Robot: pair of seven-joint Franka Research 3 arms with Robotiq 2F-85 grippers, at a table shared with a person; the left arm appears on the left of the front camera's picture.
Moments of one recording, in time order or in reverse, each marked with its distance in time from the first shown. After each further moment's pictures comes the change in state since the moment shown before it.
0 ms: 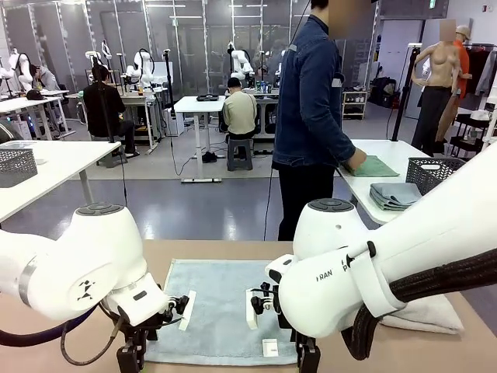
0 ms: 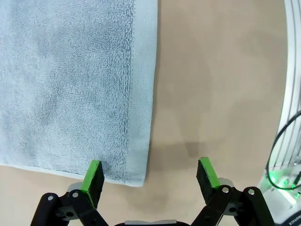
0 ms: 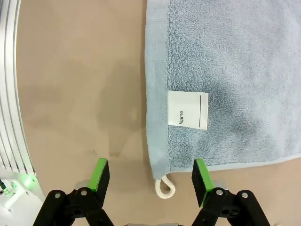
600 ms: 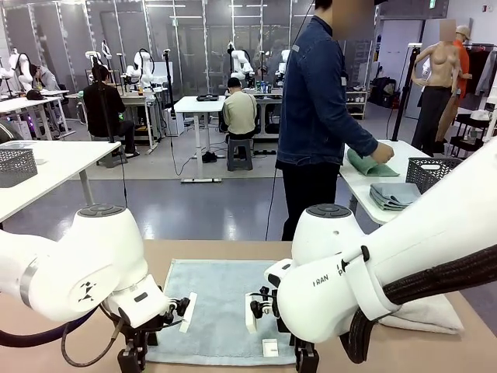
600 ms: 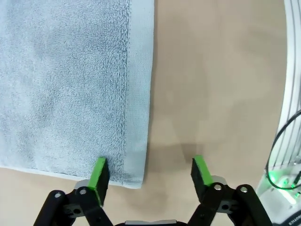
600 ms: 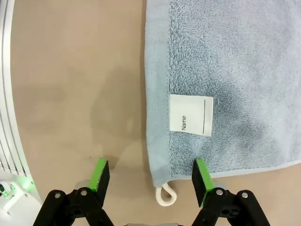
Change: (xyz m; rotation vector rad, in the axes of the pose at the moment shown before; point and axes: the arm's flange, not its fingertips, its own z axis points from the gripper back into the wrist) left arm 0.002 -0.002 -0.002 -0.004 0.004 -0.005; right arm 0.001 -0.001 -0.010 0.004 0.001 -0.001
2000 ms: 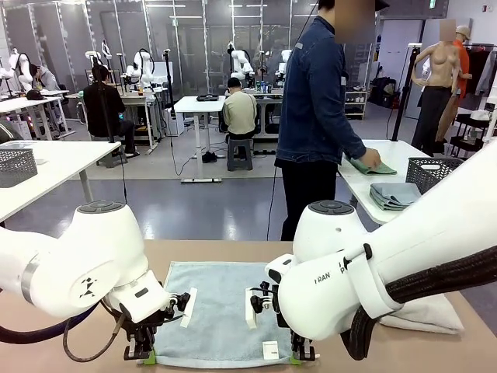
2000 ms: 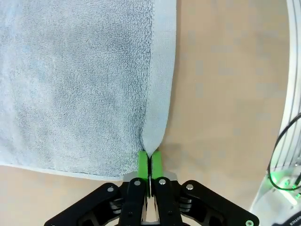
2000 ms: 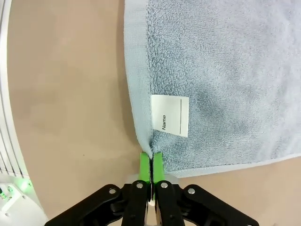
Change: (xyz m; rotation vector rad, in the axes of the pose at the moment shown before) left arm 0.000 0.006 0.005 0.012 -0.007 0.006; right arm 0.001 -0.003 0.008 -0.028 -0.014 -0.003
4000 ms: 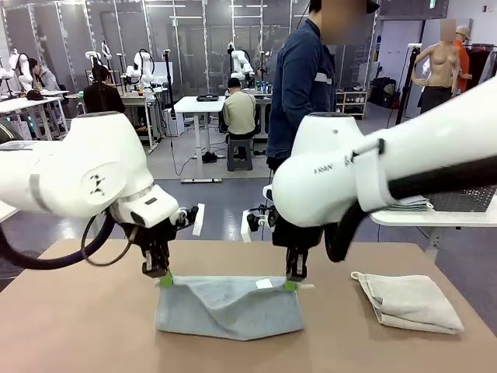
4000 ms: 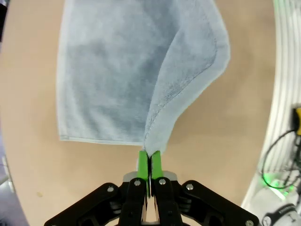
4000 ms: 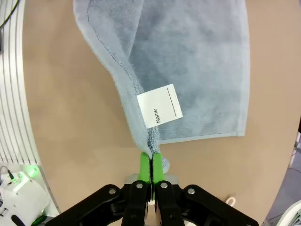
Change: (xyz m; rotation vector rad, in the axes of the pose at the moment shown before) left arm 0.024 0.082 0.130 0.048 -0.092 0.087; right arm 0.021 -0.083 0.121 -0.012 -0.019 -0.072
